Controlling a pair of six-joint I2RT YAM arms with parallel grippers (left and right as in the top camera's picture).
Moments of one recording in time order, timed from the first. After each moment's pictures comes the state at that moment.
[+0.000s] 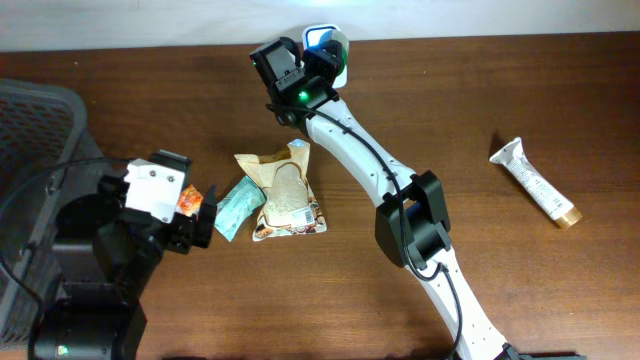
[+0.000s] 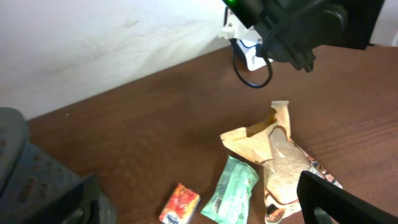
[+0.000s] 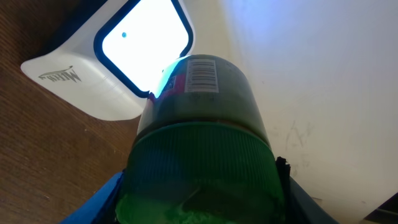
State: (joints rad) left arm -0.04 0.82 1.11 -0.78 0.10 0.29; right arm 0.61 2.59 2.49 -0.70 0.91 -0.71
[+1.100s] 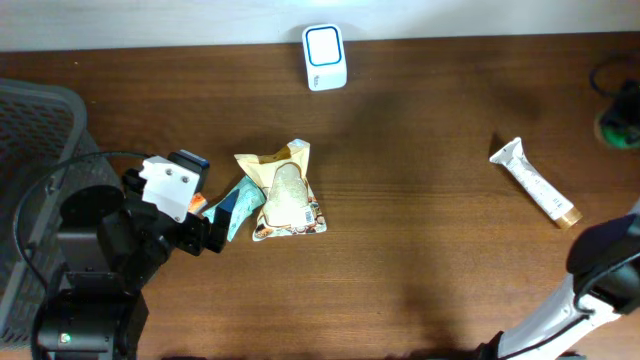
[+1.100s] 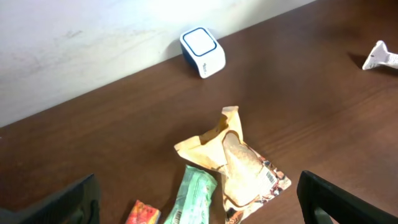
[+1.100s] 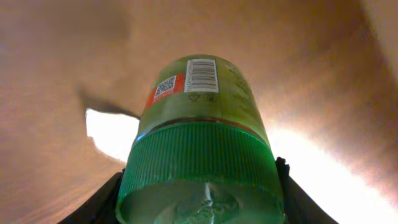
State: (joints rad) left arm -0.04 0.84 1.11 -0.78 0.30 0.29; right arm -0.55 2.04 2.16 -1.35 0.05 0.01
